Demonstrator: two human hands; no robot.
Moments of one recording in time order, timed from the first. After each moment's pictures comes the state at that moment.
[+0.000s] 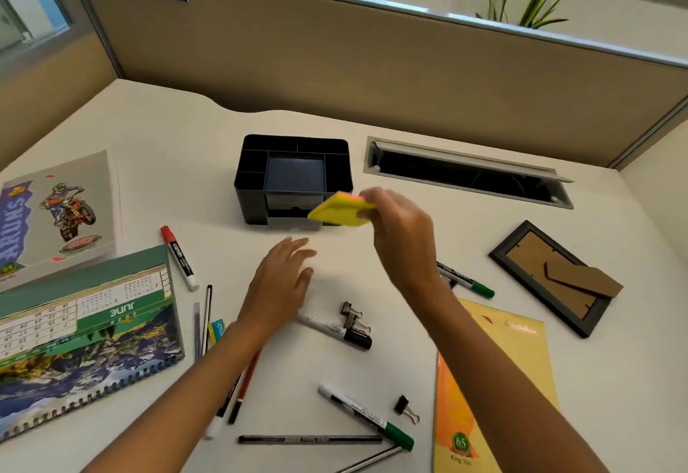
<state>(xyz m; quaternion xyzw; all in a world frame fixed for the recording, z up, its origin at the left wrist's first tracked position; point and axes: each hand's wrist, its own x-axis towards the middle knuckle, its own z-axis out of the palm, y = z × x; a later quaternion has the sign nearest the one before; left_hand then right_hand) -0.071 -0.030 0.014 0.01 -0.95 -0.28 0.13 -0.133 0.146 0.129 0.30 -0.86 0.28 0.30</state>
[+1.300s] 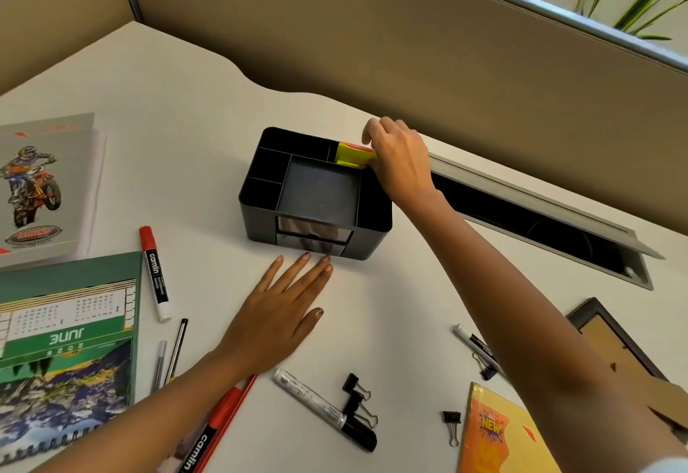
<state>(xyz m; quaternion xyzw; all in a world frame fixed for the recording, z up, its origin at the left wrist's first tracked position) -0.111 -0.054 -0.025 -0.06 -0.99 -0.10 0.03 -0.354 0.047 0.096 0.37 -0.90 0.05 0.21</state>
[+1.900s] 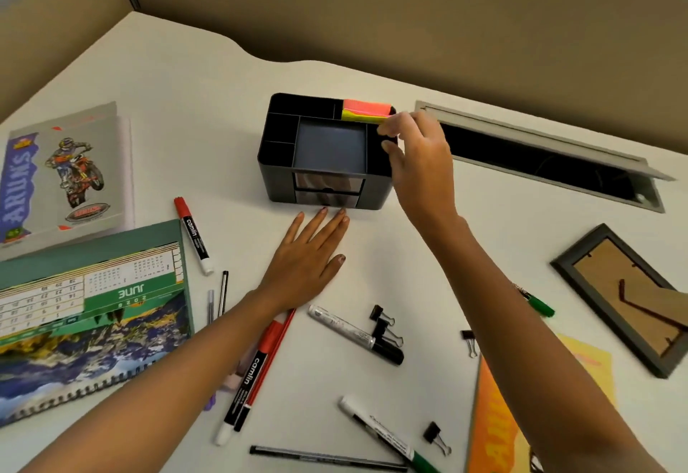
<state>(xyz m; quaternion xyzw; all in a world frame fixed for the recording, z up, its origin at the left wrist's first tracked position) -0.117 -0.055 -0.025 -0.07 -0.99 -0.07 -0.02 -0.246 0.086 0.095 0.28 -0.88 0.29 0.26</state>
